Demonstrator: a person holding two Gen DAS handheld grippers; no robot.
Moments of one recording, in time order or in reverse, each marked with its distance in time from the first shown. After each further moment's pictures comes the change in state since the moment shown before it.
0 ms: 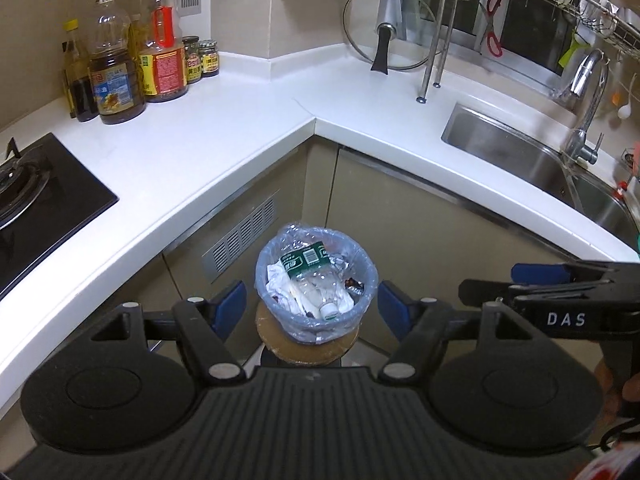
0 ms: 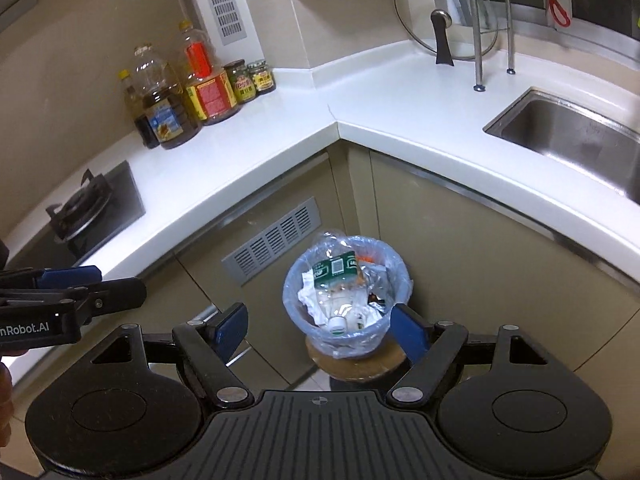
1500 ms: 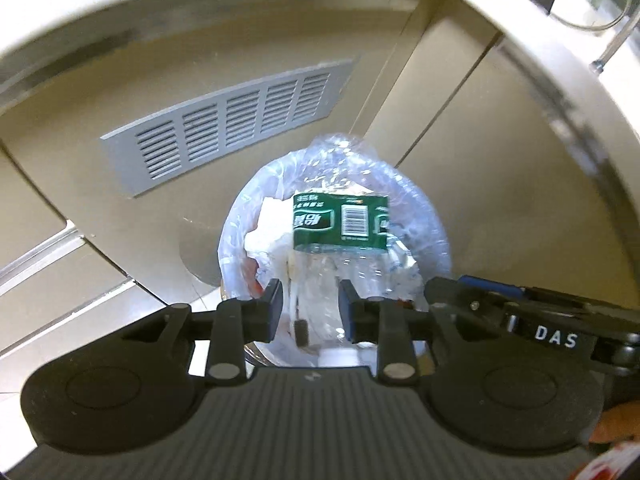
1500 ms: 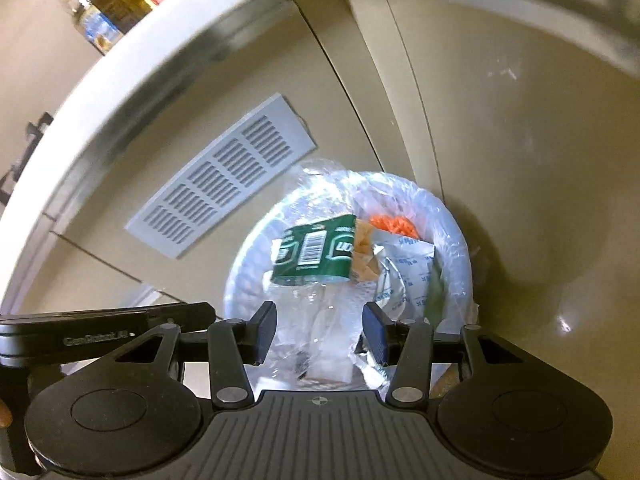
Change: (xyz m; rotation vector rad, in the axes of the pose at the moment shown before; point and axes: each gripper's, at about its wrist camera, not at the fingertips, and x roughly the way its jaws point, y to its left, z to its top) left arm 0.317 0.029 -0.008 -0.410 0.275 0.104; right arm 0.325 -0.150 0.040 -0.020 0.337 0.337
